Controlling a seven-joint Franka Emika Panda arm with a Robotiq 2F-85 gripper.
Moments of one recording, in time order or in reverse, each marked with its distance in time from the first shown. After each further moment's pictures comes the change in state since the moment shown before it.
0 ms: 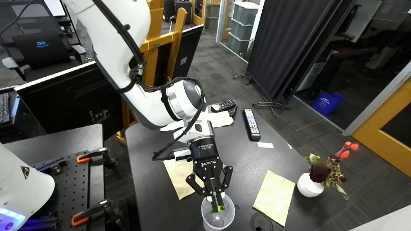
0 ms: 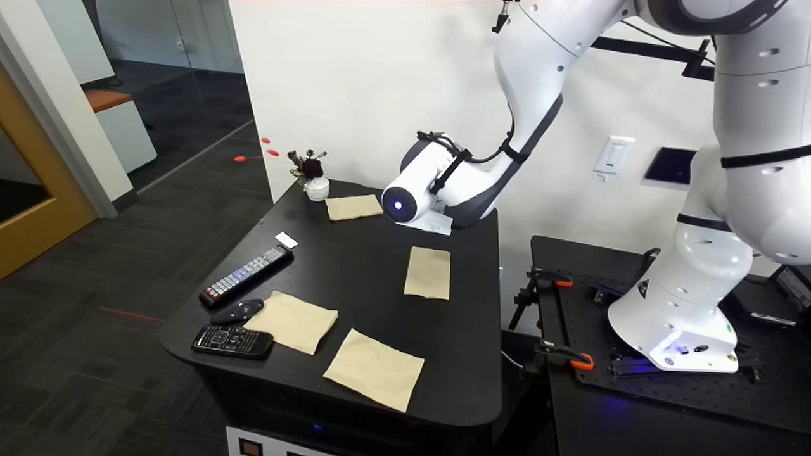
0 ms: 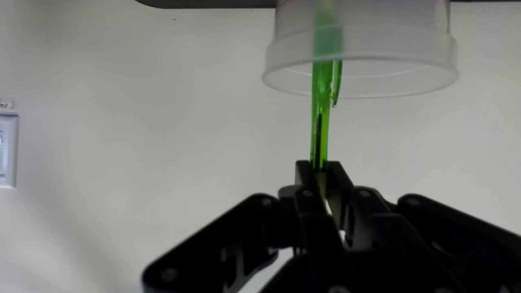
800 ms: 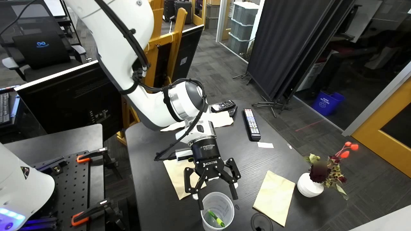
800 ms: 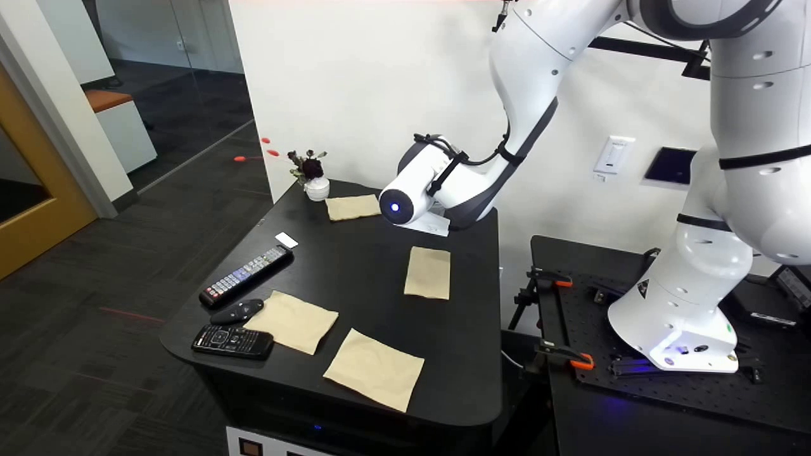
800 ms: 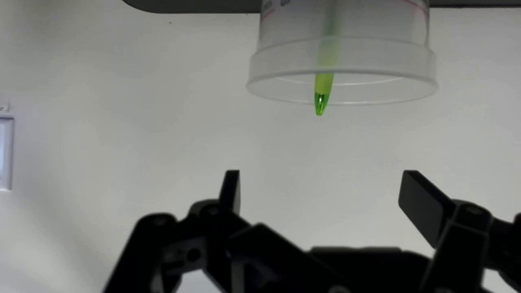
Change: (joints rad) arm 0.001 0.020 0.001 0.021 0.000 0.001 0.000
